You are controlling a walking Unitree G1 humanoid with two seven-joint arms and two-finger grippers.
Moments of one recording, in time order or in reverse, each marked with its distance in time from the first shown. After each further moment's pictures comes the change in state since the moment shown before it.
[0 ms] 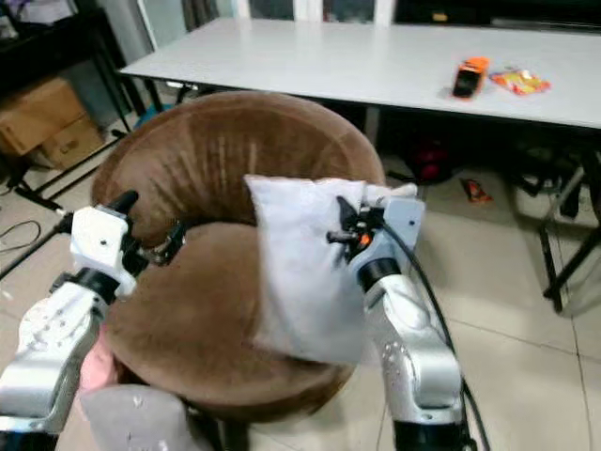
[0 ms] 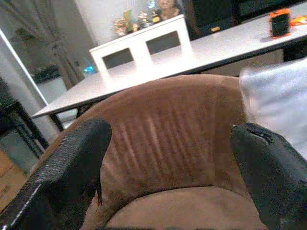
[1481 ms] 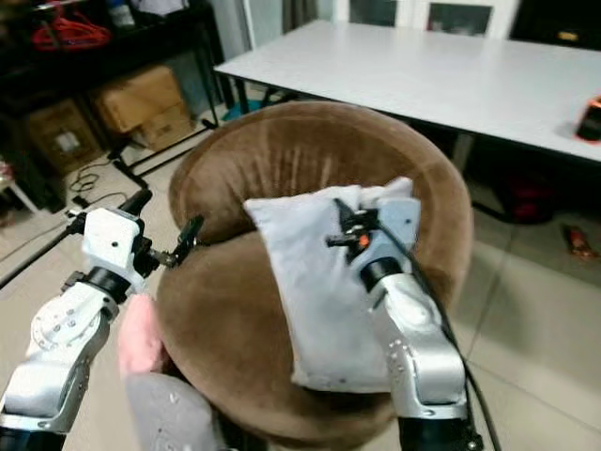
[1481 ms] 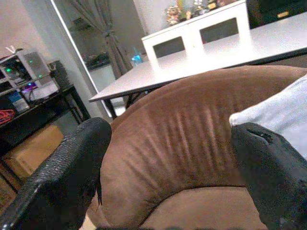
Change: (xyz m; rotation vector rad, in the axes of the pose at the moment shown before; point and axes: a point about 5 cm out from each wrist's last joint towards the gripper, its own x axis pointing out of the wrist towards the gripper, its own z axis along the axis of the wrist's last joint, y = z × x) left arm 0.002 -0.003 0.002 0.012 -0.027 -0.019; right arm 0.004 0.004 0.000 -0.056 0.009 0.059
